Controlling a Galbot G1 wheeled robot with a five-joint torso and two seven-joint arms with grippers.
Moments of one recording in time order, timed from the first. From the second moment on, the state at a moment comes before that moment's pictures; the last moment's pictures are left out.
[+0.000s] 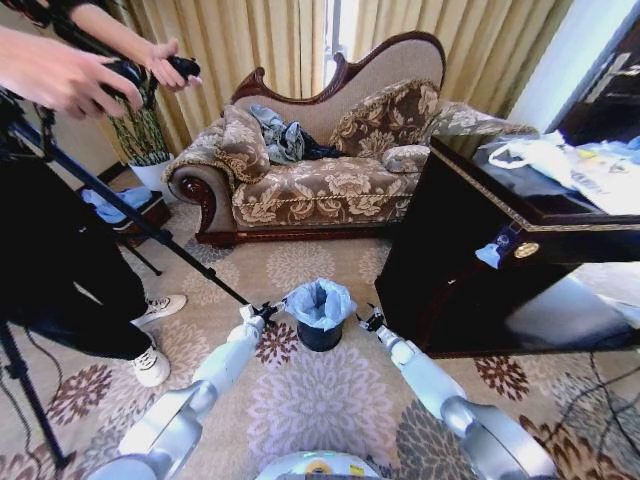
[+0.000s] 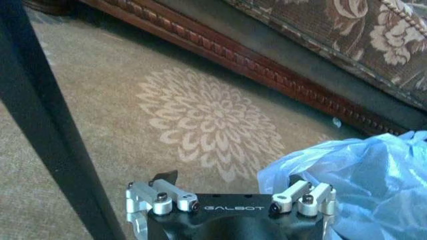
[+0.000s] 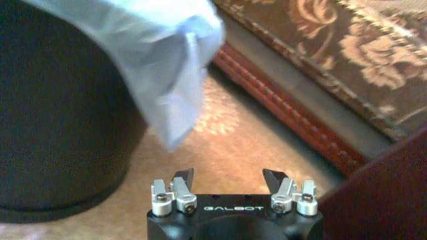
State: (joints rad) left arm 0.53 -1.30 0.00 -0.59 -0.97 -0.07 0.25; right arm -0.55 1.25 -0.08 0.58 -0.15 0.42 0.00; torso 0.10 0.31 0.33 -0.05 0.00
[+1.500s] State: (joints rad) left arm 0.84 -0.95 -0.06 -1.25 -1.03 0.06 0.16; right arm -0.94 0.93 0.19 1.49 0.13 0.12 -0.09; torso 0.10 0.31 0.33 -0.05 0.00
